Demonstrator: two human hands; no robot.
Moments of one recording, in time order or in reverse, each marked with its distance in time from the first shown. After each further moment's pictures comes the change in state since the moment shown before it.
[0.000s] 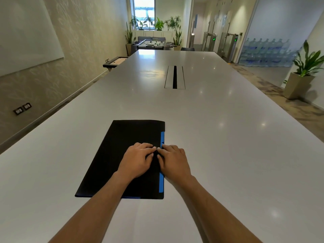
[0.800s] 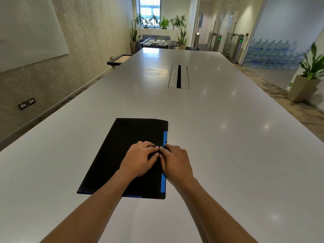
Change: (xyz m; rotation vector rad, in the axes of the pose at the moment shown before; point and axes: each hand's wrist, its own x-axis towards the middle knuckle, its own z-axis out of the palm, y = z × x) left_hand 0.000 0.000 0.001 0.012 0.016 0.018; right_hand -0.003 -0.003 0.000 -0.050 -0.026 -0.009
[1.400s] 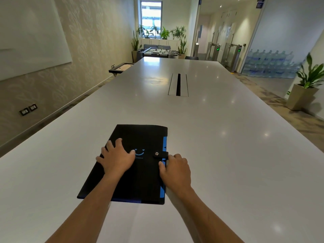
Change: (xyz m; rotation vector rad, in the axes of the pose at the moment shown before) left_hand 0.003 -0.021 -0.039 0.043 -0.058 -0.824; right_hand -0.007 -0.015 -0.008 0.120 0.055 0.314
